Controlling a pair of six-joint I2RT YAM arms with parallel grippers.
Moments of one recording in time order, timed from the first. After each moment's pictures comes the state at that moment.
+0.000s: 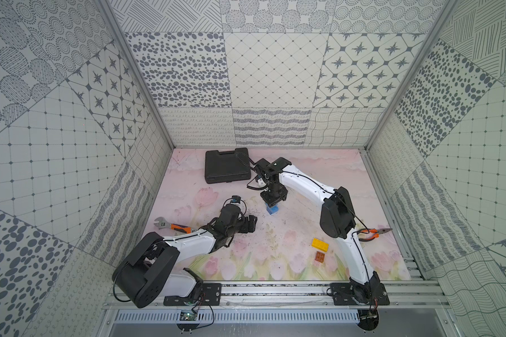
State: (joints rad) left arm -0.60 1.35 0.41 0.23 0.02 -0.48; right arm 0.76 2.29 2.14 -1.36 0.01 0.07
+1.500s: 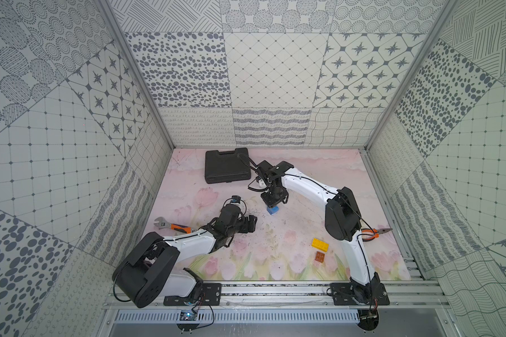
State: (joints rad) left arm -0.60 1.35 0.41 0.23 0.02 -0.48; right arm 0.76 2.22 1.98 -1.21 0.01 0.11
